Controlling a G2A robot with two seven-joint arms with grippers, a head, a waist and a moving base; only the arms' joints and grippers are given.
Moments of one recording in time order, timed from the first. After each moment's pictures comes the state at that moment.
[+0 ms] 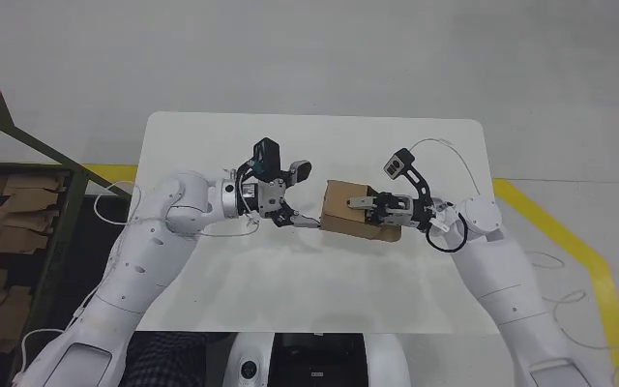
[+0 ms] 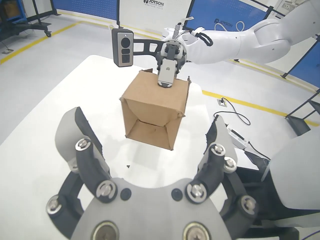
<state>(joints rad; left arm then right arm) 1.09 -1.03 -1.14 -1.58 0.77 -1.01 -0.30 -1.03 -1.18 1.12 -1.26 0.65 -0.17 1.30</state>
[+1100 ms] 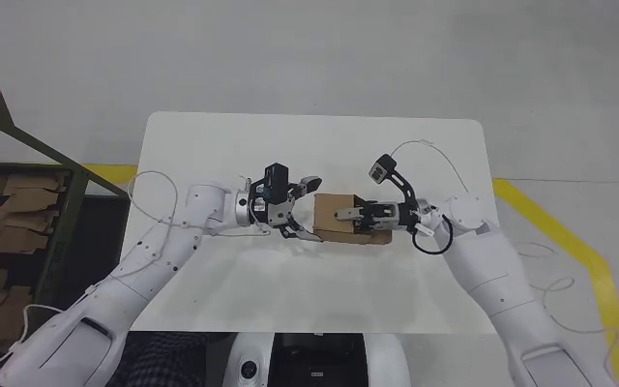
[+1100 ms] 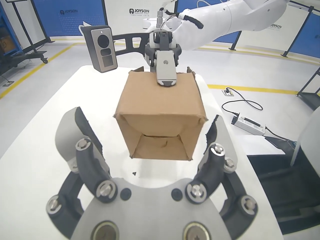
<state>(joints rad) 0.93 -1.00 -0.82 -1.33 1.29 -1.01 0.43 -0.97 -1.21 1.03 -1.18 0.59 -0.26 1.34</state>
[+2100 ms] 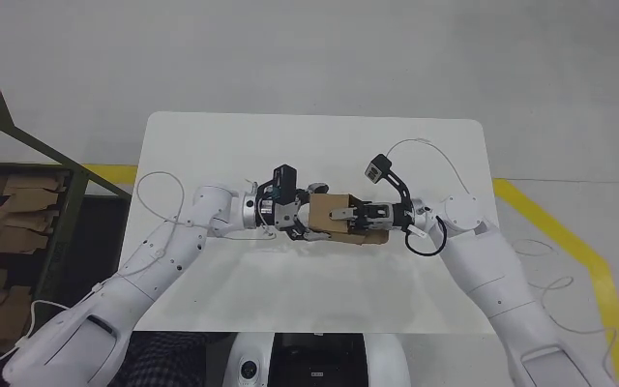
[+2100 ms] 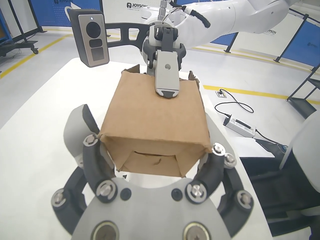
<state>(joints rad) 0.92 -1.01 -0.78 -1.31 1.18 -1.01 0.33 -0.97 -1.21 1.01 -1.22 0.54 -0.26 1.29</state>
